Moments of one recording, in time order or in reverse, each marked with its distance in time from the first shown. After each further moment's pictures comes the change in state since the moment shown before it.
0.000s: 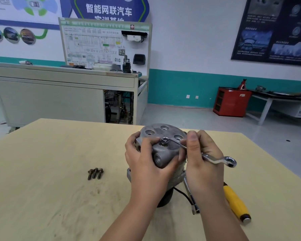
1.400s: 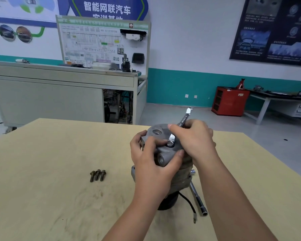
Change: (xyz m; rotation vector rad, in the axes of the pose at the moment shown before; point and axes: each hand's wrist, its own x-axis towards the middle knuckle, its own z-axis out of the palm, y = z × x) left_hand 0.010 -0.001 -0.009 -0.179 -0.086 -0.079; right_hand 0.065 0.009 0.030 -0.635 -0.158 0.414
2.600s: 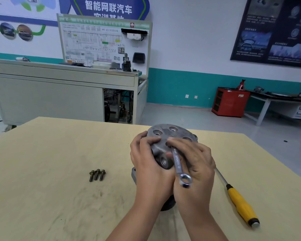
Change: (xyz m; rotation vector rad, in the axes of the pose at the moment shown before) left_hand -0.003 -0.010 0.006 0.044 0.040 0.016; right_hand -0.074 0.032 0.026 0.345 0.418 -0.667
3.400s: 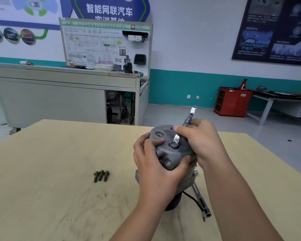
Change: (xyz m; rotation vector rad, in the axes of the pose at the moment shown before) left_hand -0.002 0.008 -0.004 0.061 0.011 0.025; right_hand 0.081 0.008 0.004 0.218 -0.352 0.767
